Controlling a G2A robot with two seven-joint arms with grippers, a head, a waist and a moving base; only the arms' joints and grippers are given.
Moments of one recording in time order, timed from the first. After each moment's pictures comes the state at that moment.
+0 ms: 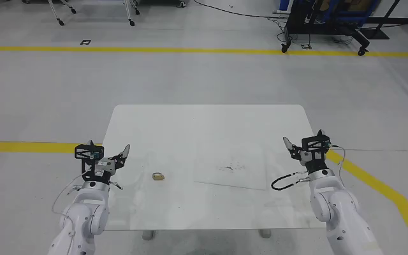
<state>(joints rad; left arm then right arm) 1.73 -1.15 -1.60 -1.80 1.33 0.00 0.00 -1.73 -1.15 1.60 -1.80 -1.33 0.00 0.00</state>
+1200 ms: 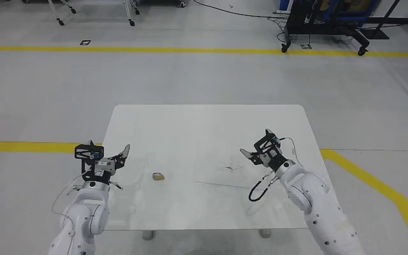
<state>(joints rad) 1.73 -1.15 -1.60 -1.80 1.33 0.00 0.00 -1.48 -1.17 1.33 -1.65 -1.37 -0.38 0.13</state>
